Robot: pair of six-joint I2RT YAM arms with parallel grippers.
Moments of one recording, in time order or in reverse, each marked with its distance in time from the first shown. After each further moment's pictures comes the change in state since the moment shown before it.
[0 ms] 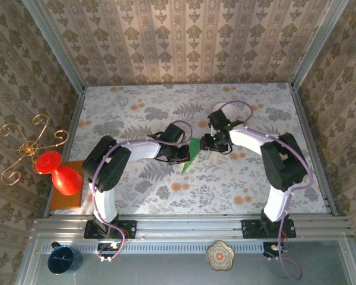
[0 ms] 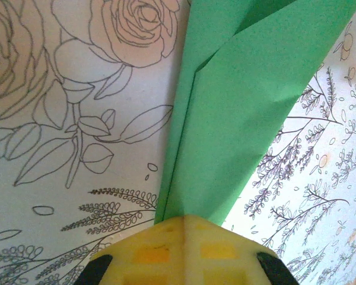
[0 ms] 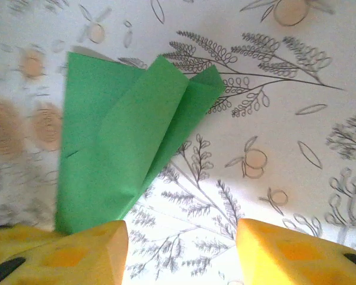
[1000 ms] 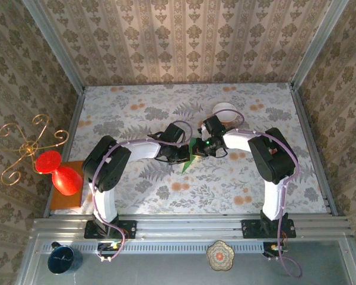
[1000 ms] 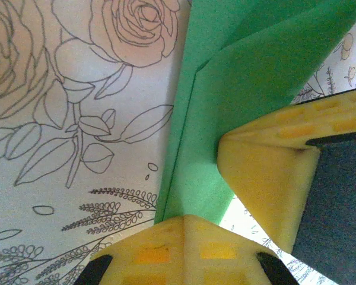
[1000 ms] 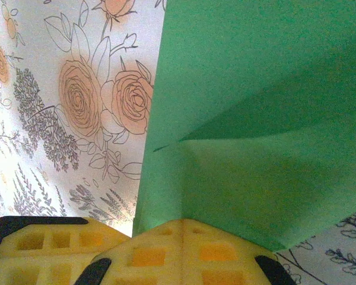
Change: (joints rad) left arm 0.000 -0.001 -0.001 0.000 0.000 0.000; right arm 0.036 0.161 -0.018 0.222 -0.303 0.077
